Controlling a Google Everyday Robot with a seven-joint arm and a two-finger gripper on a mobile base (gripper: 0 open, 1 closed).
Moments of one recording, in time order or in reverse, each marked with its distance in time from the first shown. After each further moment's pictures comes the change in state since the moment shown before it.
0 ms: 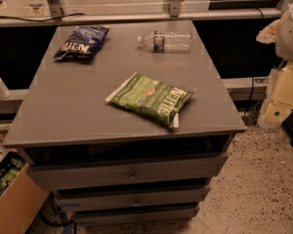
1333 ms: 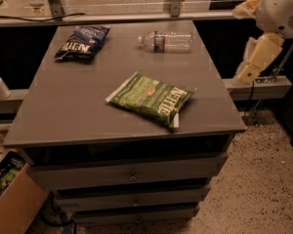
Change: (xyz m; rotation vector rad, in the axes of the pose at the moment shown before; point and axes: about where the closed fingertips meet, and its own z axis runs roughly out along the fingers) arm -0.043 -0.084 0.023 0.022 -0.317 -0.078
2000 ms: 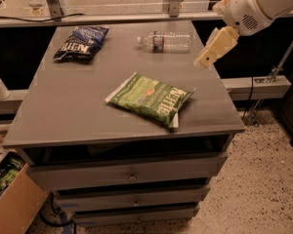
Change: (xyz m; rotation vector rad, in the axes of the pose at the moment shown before) arm -0.034 -0.062 0.057 0.100 -0.152 0.151
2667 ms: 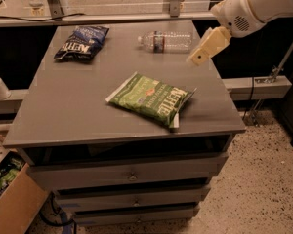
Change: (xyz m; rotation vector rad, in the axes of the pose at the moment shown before) arm -0.001 -0.006 0.012 0.024 -0.029 0.080
